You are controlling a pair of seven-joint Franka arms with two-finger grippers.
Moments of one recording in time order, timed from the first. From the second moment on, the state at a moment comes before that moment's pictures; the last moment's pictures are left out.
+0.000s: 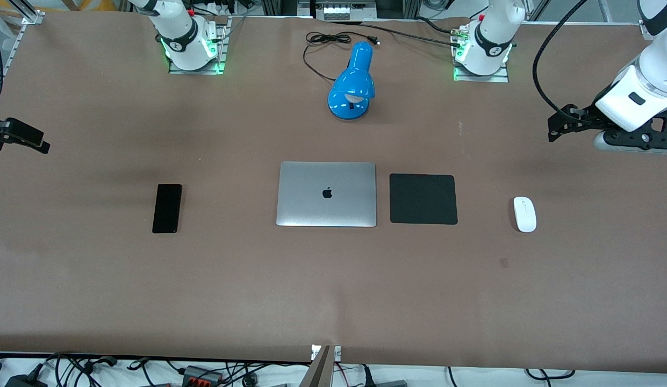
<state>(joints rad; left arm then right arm) -0.03 -0.04 -0.03 -1.74 0.02 1.67 0.00 0.10 0.09 -0.25 -1.56 0.01 1.63 -0.09</state>
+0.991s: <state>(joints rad) -0.02 0.00 -0.03 -1.72 0.02 1.62 -0.01 0.14 0.25 -0.23 -1.57 0.01 1.66 -0.09</state>
